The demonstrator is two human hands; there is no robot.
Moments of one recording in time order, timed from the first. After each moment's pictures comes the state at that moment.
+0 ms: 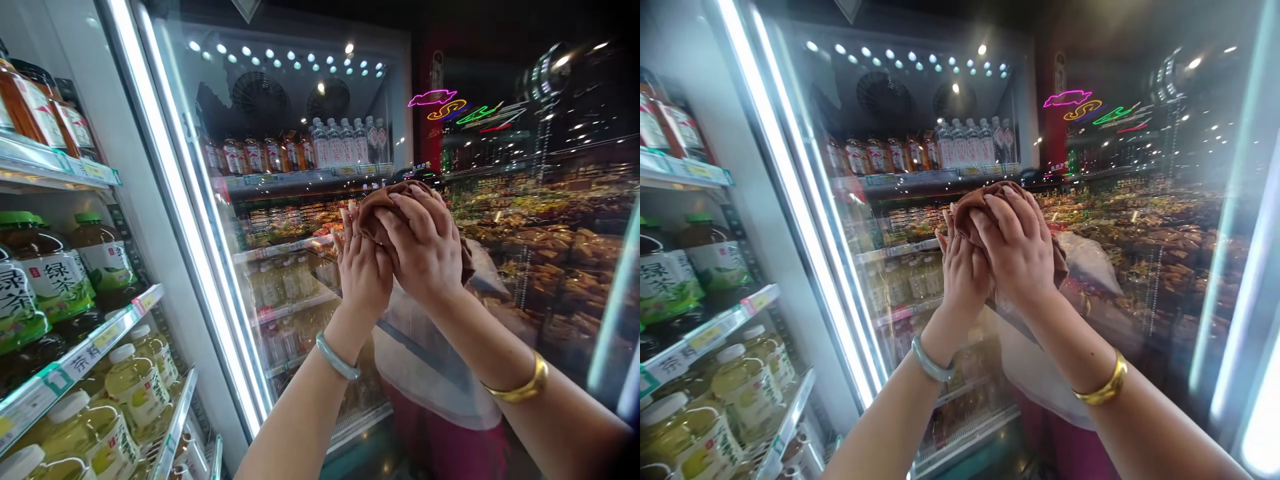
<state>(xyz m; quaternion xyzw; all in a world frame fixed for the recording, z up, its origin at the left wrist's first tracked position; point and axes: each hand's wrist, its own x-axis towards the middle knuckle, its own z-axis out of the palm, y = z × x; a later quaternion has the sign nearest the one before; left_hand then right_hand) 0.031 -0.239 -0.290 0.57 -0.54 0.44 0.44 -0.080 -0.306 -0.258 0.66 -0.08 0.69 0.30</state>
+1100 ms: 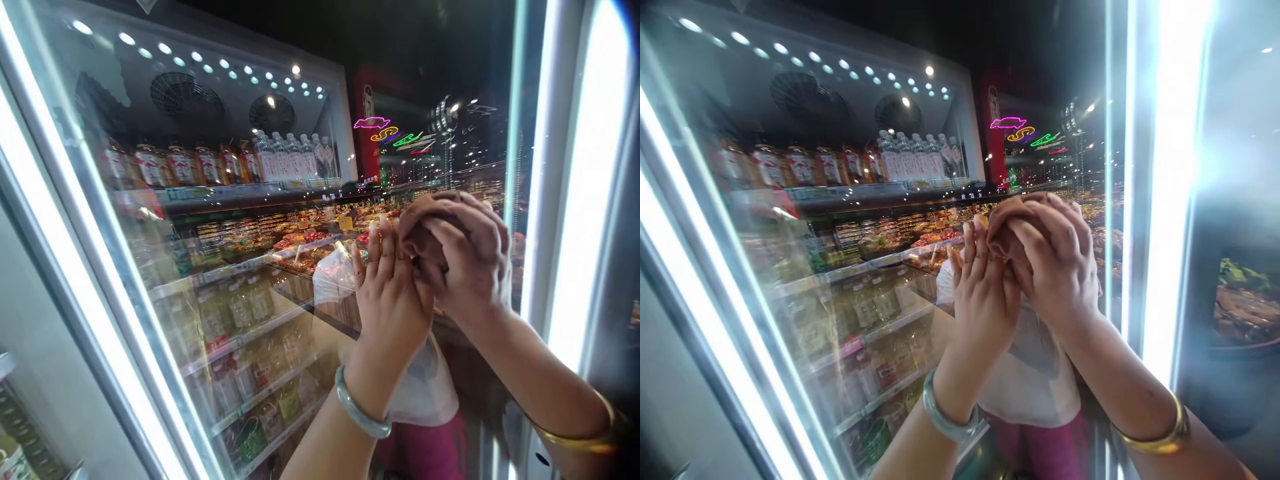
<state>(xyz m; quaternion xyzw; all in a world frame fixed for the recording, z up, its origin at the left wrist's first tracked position) -0.082 -0.283 -0.296 0.51 -0.60 0.44 0.43 -0.198 -0.361 -0.272 0.62 -0.13 0.70 0.32</state>
